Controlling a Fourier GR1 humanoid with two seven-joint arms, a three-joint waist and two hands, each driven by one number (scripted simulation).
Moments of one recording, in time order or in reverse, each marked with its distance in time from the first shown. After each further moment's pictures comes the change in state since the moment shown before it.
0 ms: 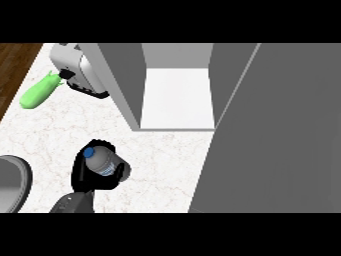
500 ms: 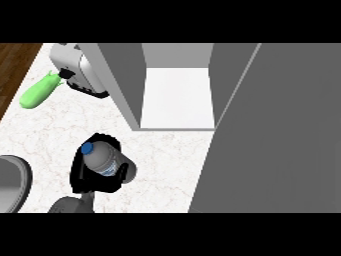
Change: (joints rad) left arm 0.113 0.007 -0.055 -0.413 -0.001 0.089 0.250; right arm -0.019 0.011 0.003 0.007 0.010 -0.006 0.023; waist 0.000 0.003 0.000
